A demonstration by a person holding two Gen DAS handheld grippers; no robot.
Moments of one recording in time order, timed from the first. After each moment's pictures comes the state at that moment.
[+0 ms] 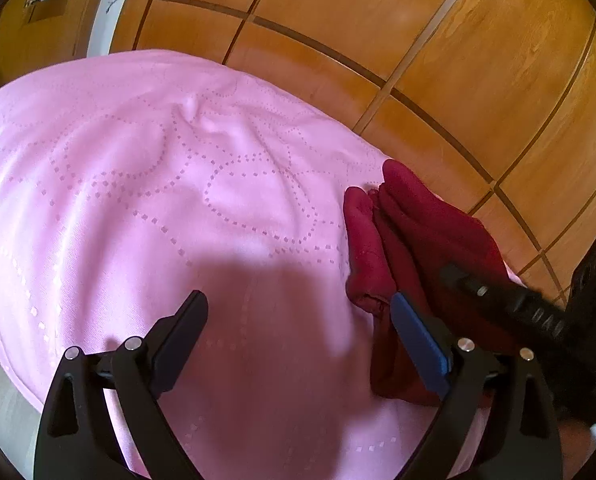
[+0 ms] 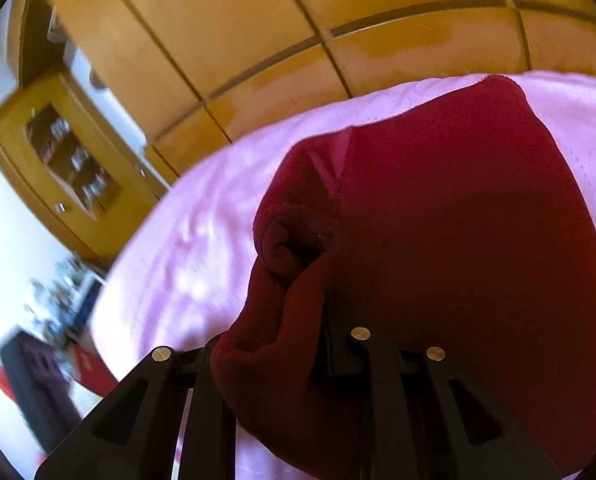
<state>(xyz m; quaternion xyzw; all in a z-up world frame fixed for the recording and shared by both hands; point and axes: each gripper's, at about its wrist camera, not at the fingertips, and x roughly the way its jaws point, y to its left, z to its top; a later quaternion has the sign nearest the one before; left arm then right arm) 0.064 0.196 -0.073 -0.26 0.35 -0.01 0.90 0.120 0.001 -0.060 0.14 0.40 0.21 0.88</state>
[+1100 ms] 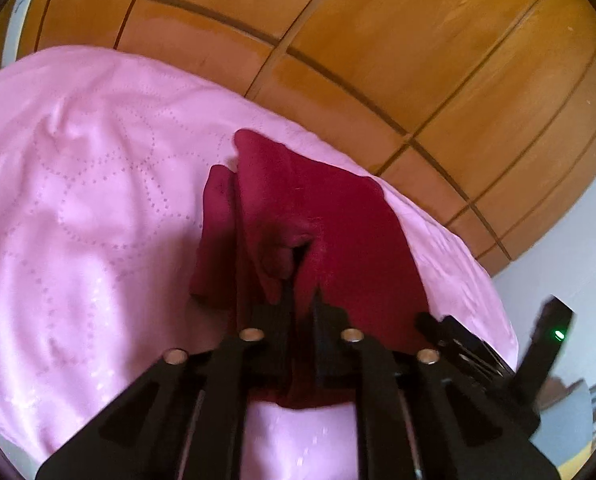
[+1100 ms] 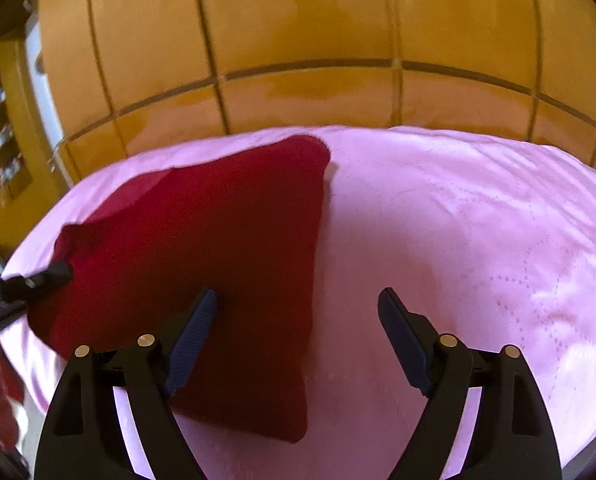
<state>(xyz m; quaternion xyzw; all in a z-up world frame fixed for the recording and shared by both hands) 0.091 0.142 -0.030 -0.23 0.38 -0.18 0.87 0.085 -0.106 -0.041 0.02 0.36 0.04 0.93</state>
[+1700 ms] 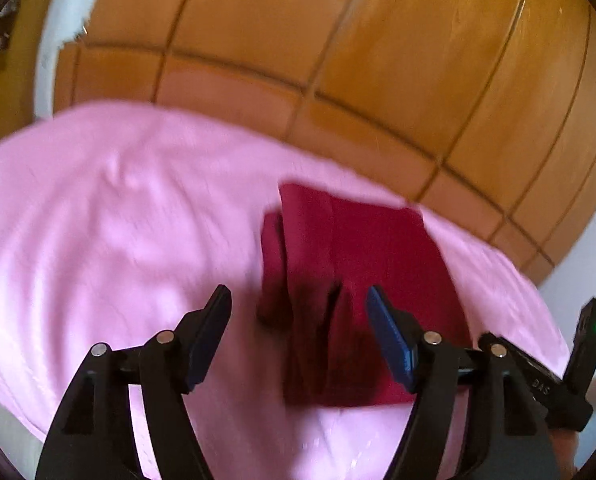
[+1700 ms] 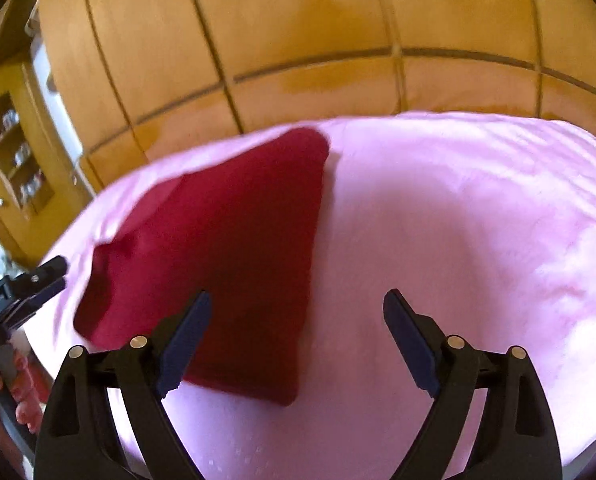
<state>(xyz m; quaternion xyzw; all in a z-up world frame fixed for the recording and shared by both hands) 0.074 0.151 -0.004 -0.17 0.31 -0.08 0.93 0.065 -0.136 -0.035 0.08 0.35 0.07 0.93</state>
